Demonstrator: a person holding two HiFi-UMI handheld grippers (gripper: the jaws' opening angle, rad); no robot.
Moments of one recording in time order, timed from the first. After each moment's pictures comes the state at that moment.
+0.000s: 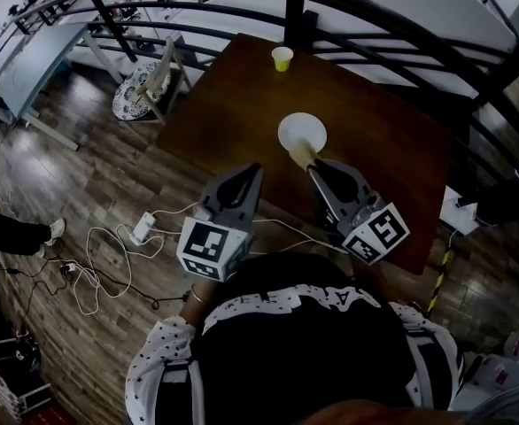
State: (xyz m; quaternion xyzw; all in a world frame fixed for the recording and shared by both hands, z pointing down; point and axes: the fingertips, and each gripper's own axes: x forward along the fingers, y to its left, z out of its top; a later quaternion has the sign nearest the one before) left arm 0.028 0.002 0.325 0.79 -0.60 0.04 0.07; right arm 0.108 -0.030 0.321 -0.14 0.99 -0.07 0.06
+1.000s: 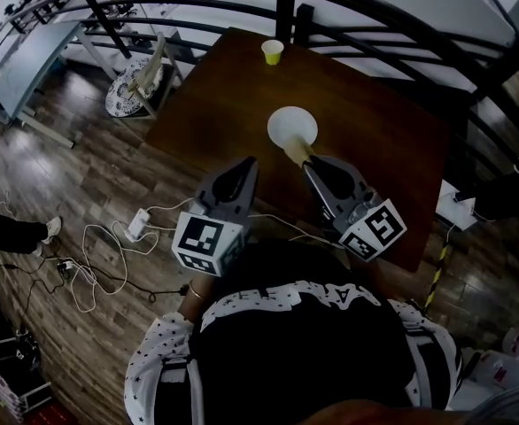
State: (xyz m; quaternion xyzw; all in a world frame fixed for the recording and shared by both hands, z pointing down) left arm 0.034 -0.015 0.334 0.79 -0.61 0.03 0.08; right arm 0.117 -0.041 0.331 -0.14 0.99 -0.07 0.06
